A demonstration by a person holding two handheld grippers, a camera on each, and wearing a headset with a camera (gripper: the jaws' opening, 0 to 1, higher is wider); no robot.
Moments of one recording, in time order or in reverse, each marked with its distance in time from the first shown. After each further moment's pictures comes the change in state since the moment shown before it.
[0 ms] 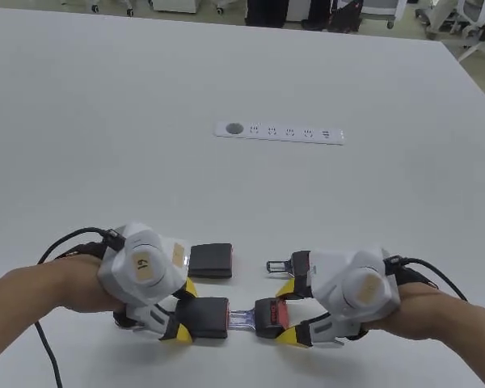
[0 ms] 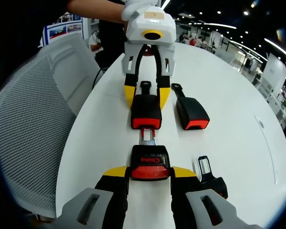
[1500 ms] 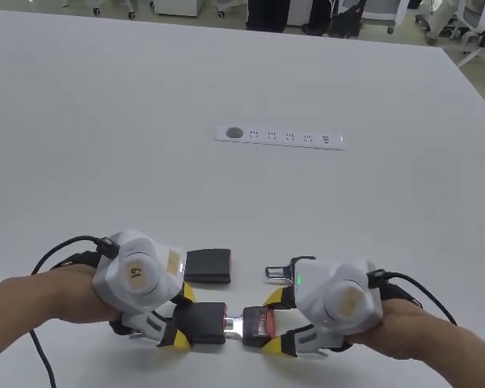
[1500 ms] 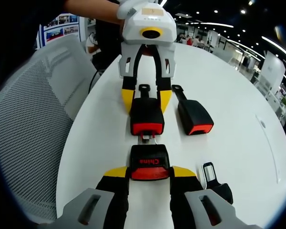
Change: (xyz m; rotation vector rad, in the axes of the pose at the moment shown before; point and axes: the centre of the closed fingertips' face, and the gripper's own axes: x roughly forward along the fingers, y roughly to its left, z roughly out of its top) left arm 0.000 0.001 0.000 0.005 -0.023 0.007; right arm 0.012 0.002 0.009 0.029 -0.008 -0.015
